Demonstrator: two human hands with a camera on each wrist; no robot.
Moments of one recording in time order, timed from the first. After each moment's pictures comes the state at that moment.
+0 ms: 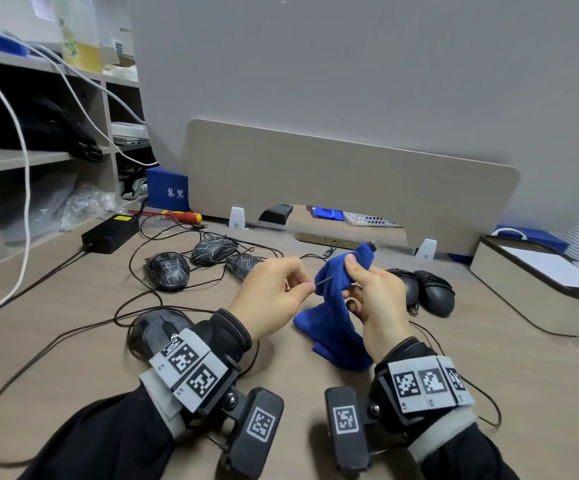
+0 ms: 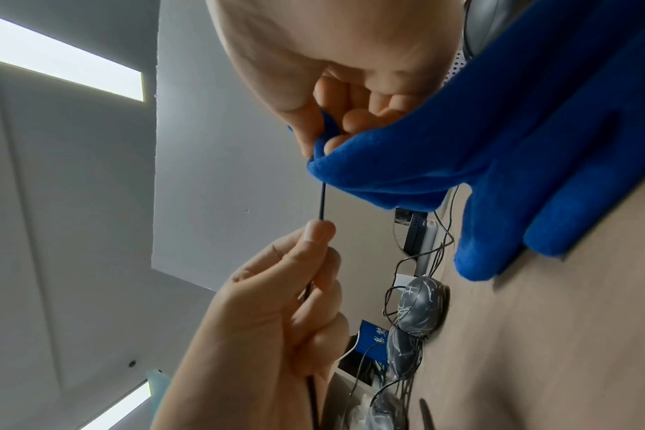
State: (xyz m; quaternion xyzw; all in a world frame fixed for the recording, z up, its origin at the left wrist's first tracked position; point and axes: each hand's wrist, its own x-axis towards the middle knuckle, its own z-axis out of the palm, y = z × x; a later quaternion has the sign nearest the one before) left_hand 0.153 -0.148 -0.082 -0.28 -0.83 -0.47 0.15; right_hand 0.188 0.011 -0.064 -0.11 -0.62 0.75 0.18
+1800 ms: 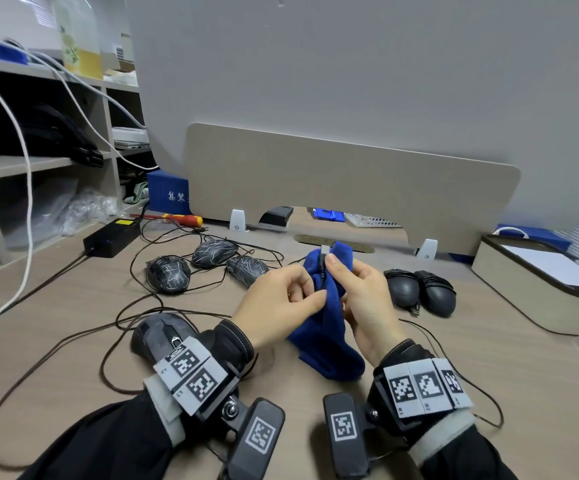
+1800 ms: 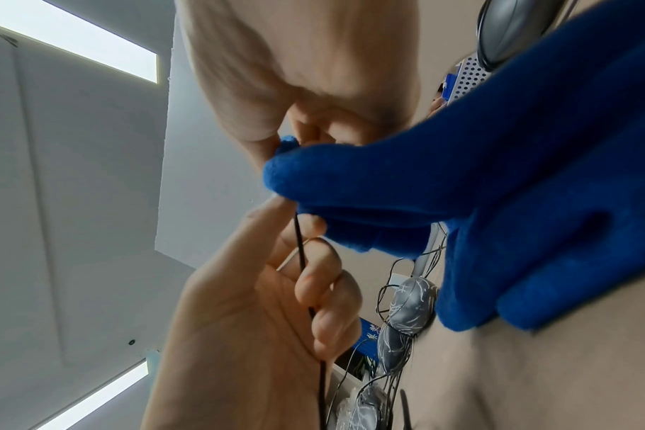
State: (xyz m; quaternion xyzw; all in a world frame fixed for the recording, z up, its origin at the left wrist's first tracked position) left_hand 0.164 -0.143 -0.087 -0.28 -0.79 -0.53 0.12; right_hand 0.192 -0.002 -0.067 0.02 -0.64 0.75 0.13
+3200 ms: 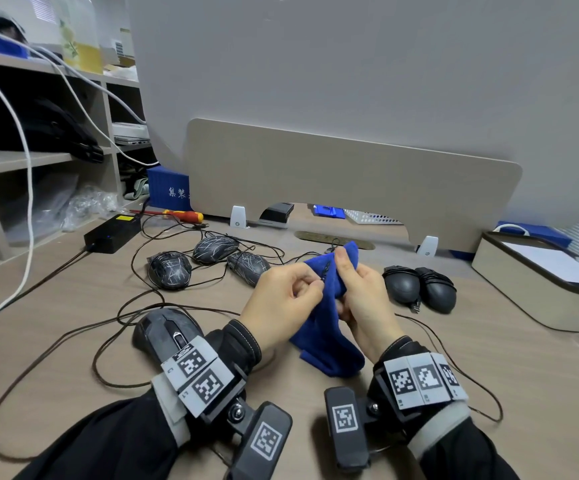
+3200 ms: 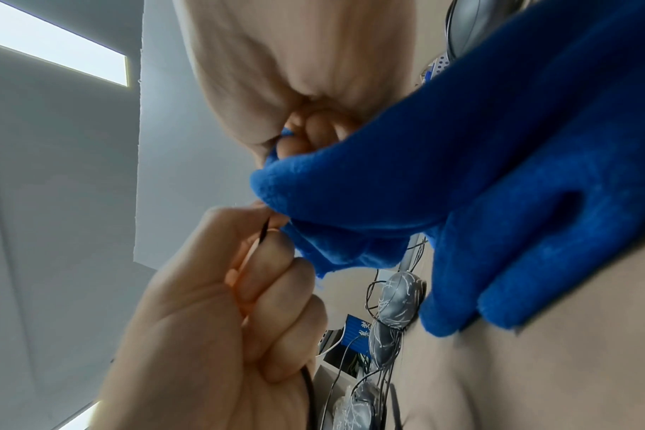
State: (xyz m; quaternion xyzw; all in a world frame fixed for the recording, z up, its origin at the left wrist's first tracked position) left_hand 0.168 -0.133 -0.089 -0.28 -0.75 -0.58 0.15; right_hand 0.189 0.000 -0.072 -0.02 -0.66 0.74 0.13
